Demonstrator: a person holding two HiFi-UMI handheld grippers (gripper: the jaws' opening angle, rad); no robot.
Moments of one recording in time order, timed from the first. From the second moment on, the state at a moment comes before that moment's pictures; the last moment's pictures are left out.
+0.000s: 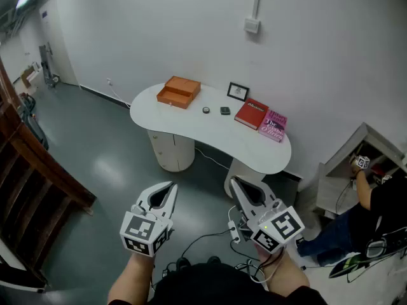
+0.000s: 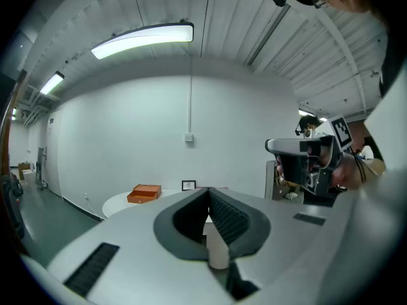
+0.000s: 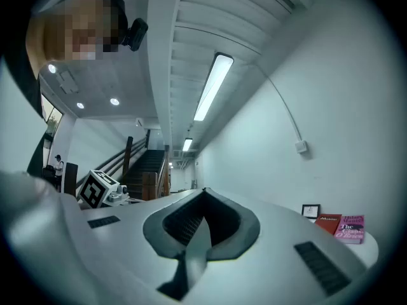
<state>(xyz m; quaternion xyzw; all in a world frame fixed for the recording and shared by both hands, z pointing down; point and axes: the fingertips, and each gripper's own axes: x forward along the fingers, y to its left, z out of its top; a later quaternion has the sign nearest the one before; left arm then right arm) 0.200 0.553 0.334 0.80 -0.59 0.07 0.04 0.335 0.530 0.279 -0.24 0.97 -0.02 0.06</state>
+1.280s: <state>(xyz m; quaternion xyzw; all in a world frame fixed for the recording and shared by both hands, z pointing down) 0.167 0.486 0.373 0.77 -0.63 0.06 0.08 0.360 0.440 0.342 -0.26 0.96 -0.07 0.02</state>
